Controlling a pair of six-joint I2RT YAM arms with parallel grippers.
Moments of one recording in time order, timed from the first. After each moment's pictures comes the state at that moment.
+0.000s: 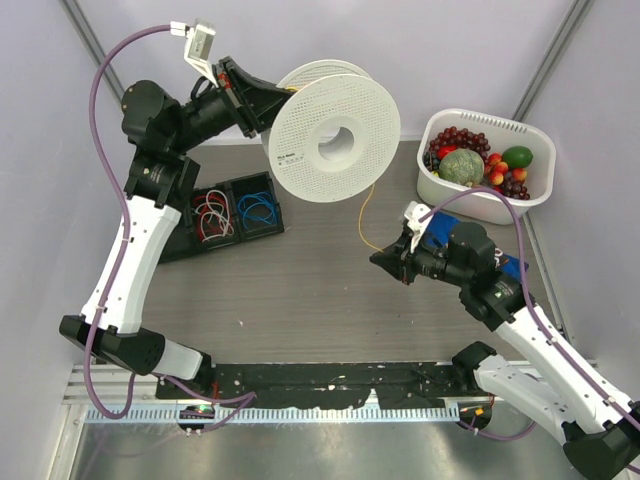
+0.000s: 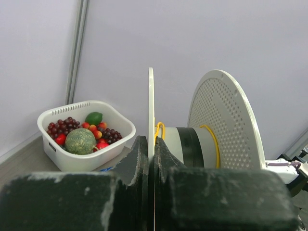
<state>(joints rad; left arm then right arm) -0.34 1.43 1.81 0.08 0.81 -0.69 0.54 0.75 0.74 -0.26 -0.49 -0.03</state>
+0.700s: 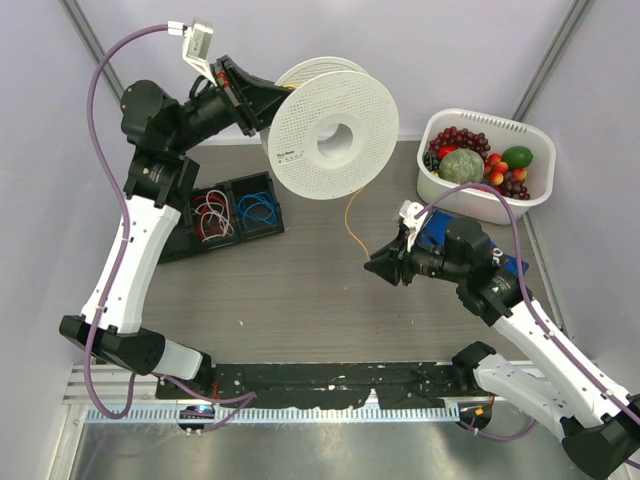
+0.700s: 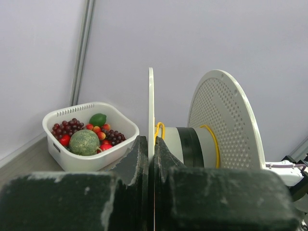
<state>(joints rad) -0.33 1.43 1.81 0.08 0.79 -0.68 0.54 0.80 0.77 -0.29 -0.56 0.00</state>
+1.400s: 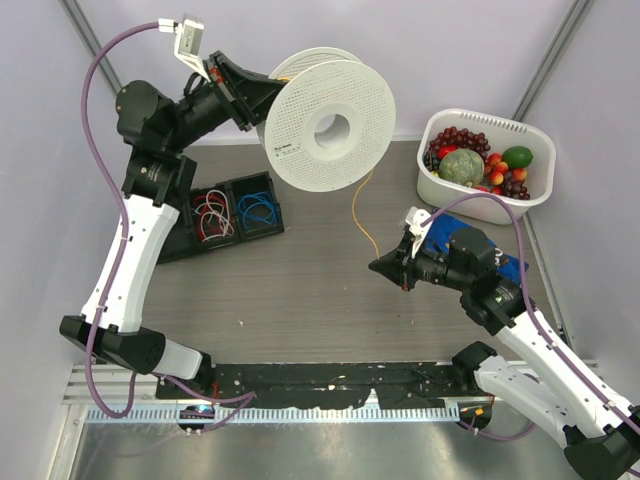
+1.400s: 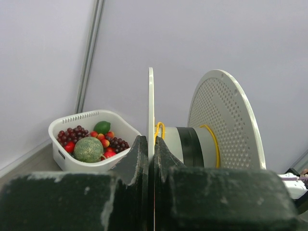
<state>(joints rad) -0.31 1.43 1.81 0.12 0.77 -0.71 0.54 0.72 0.70 -0.25 -0.54 0.01</state>
